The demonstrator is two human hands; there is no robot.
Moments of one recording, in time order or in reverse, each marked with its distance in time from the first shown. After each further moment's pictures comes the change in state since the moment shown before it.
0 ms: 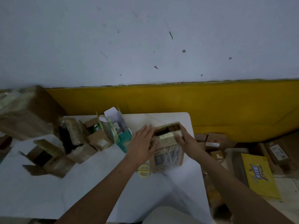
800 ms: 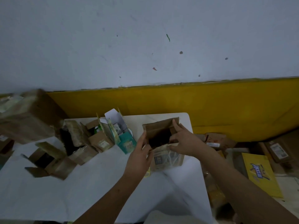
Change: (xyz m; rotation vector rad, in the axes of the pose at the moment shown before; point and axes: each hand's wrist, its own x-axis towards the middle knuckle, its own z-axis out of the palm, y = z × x) left_hand -0.050 0.022 0.002 -0.265 0.217 -0.083; right_hand -0.009 -0.046 -0.015 -0.641 -0.234 -0.119
